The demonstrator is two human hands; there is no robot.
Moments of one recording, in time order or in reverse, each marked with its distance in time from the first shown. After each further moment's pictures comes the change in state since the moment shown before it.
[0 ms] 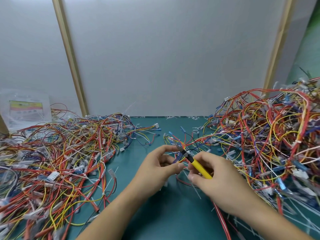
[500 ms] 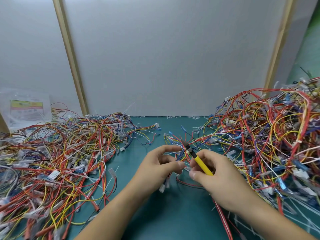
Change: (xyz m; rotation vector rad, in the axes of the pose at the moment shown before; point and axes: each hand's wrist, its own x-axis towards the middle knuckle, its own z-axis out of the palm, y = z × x) left_hand 0.000 0.003 0.001 -0.068 0.016 -0.032; right_hand 0.003 0.004 0.003 0.121 0.018 0.047
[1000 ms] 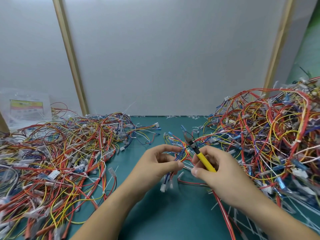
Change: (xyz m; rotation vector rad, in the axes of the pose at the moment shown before) left_hand 0.002 0.000 -0.009 0.001 -0.070 0.001; right_hand 0.002 -0.003 -0.007 0.077 0.005 -0.021
